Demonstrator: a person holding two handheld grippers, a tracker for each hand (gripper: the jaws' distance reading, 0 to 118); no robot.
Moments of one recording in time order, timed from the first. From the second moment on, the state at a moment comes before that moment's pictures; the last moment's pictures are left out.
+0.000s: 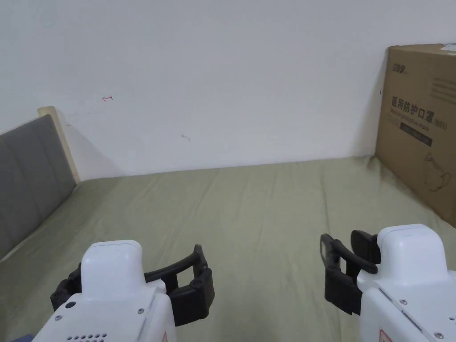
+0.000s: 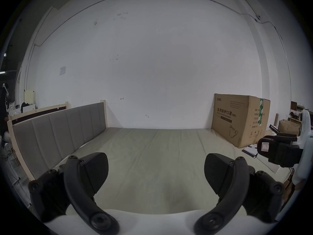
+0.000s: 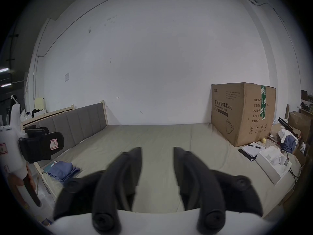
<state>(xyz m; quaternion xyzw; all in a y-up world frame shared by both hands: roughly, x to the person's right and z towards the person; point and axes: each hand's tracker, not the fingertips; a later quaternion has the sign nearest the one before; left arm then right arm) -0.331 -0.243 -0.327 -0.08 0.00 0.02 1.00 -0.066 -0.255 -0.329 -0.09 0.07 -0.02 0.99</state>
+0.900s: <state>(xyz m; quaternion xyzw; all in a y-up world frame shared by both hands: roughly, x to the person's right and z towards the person) -0.319 -0.207 -0.328 -0.10 0.01 -0.02 0.99 -0.063 -0.249 -0.341 -0.10 0.05 0.00 0.99</state>
